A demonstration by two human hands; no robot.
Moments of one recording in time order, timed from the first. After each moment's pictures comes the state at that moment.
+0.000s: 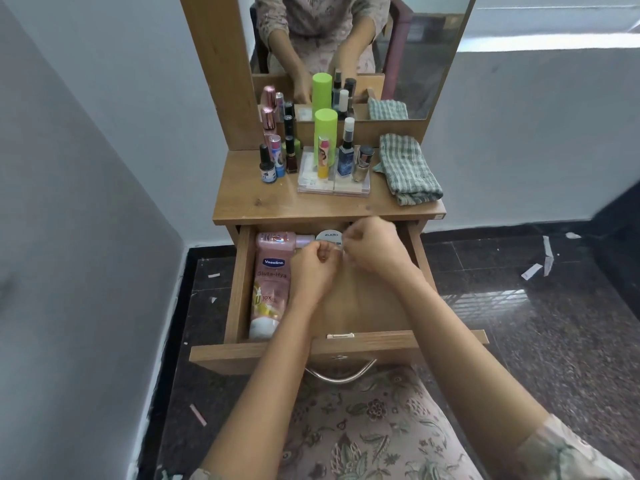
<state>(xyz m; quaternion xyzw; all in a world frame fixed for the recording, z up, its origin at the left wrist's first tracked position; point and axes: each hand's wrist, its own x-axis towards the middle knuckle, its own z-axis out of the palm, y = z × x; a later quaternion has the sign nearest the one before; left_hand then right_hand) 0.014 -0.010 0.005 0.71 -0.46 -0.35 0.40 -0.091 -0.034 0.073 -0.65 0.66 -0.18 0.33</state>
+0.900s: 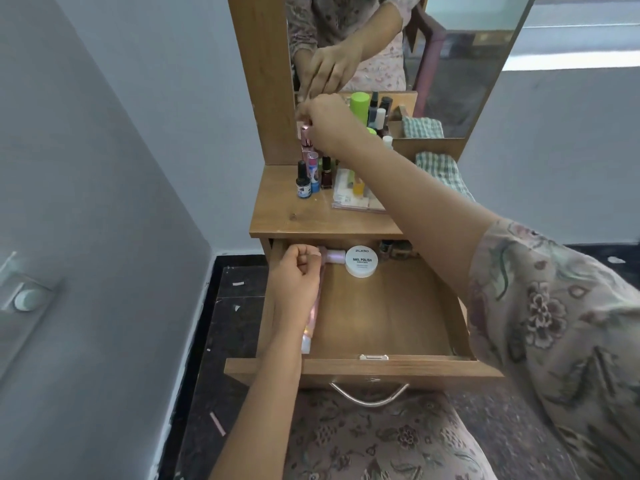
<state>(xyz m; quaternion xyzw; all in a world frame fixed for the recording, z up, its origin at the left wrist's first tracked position) 0.074 0.014 0.025 0.72 -0.41 -0.27 0.48 0.030 -0.182 0.162 -0.88 0.44 -0.20 0.01</state>
